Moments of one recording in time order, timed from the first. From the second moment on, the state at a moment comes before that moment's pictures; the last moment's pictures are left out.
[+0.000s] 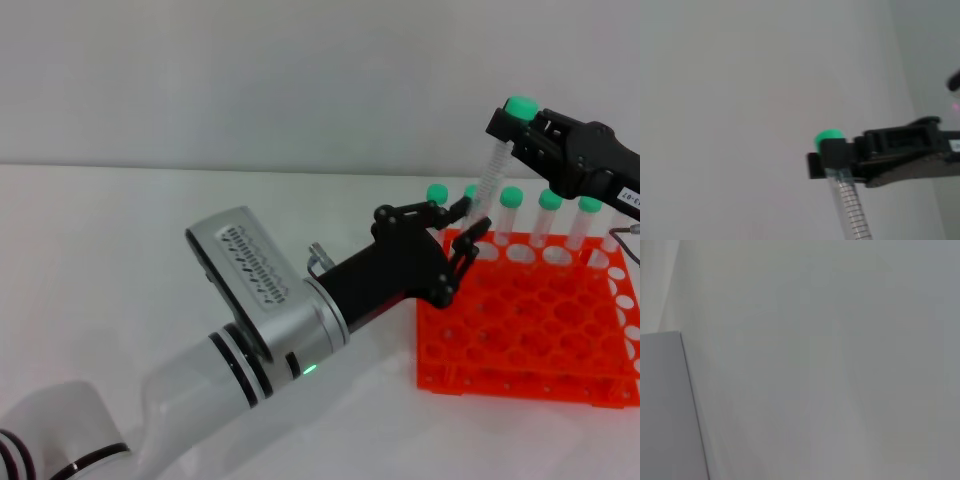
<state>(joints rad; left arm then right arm) -0.75 -2.10 2.83 0.34 -0.87 1.12 -0.08 0.71 1.87 -1.83 -0.27 -0.26 -1.41 1.05</state>
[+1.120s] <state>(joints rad) -0.36 -2.09 2.38 0.38 -1.04 1.26 -0.08 0.64 2.02 -1.72 -0.34 -0.29 -1.13 0.66</state>
